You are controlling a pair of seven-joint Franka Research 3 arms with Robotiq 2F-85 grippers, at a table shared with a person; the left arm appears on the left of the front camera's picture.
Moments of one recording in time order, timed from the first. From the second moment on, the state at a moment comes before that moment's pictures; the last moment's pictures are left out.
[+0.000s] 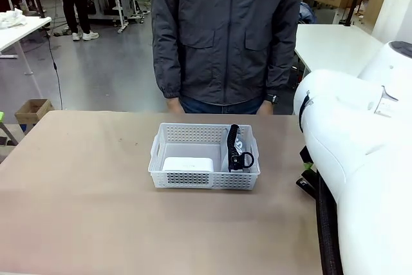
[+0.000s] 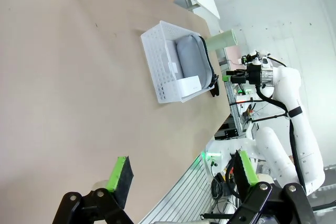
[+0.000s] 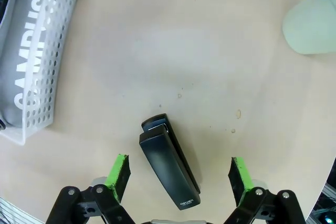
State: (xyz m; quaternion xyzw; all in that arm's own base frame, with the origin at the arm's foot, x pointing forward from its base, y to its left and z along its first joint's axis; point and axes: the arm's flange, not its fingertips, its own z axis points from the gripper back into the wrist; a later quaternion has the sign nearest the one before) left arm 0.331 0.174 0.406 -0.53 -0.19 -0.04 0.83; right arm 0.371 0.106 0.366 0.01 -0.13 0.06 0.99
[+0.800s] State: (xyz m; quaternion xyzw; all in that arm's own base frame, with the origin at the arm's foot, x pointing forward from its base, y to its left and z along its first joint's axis) left arm 0.331 0.174 0.406 -0.53 -0.19 -0.04 0.83; right arm 0.369 0.112 0.334 -0.01 -0.09 0.22 0.97
